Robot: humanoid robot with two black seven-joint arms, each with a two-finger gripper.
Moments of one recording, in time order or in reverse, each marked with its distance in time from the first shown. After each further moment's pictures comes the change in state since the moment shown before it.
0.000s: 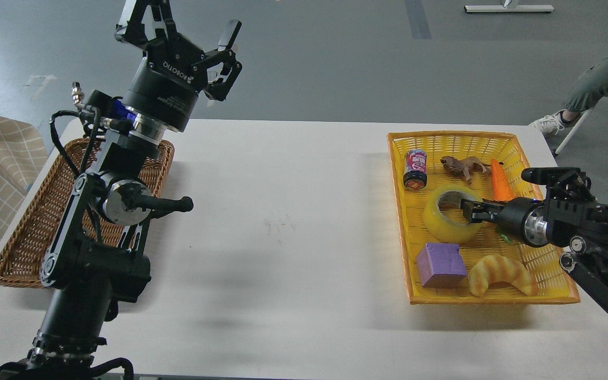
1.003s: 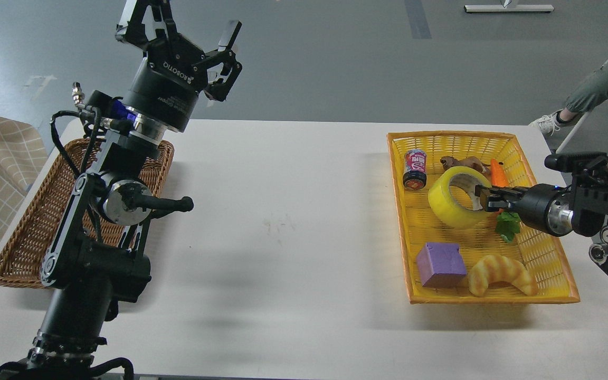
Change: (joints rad) left arm -0.001 0.000 0.000 0.003 0.000 0.002 0.000; right arm 0.010 -0.129 0.020 0.129 0.014 0.011 0.069
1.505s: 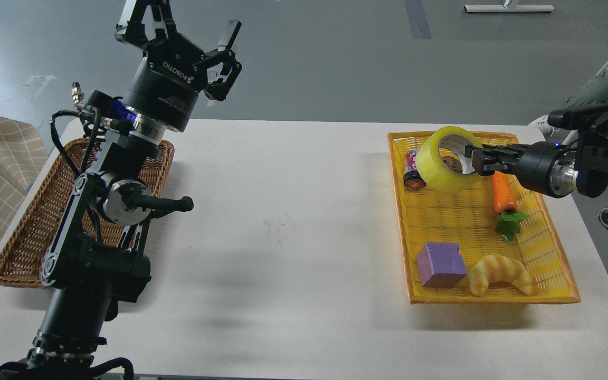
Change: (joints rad) left arm 0.000 0.000 0.000 -0.001 0.001 0.000 0.000; right arm 0.146 -0.016 0.003 0.070 0.003 0.067 0.026
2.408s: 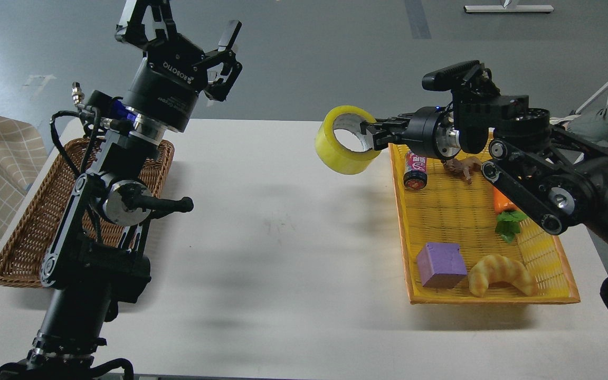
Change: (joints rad) left arm 0.003 0.000 0.000 -0.003 -0.001 0.002 -0.001; right arm 0.291 0.392 -0.201 -0.226 -0.011 0.033 -0.004
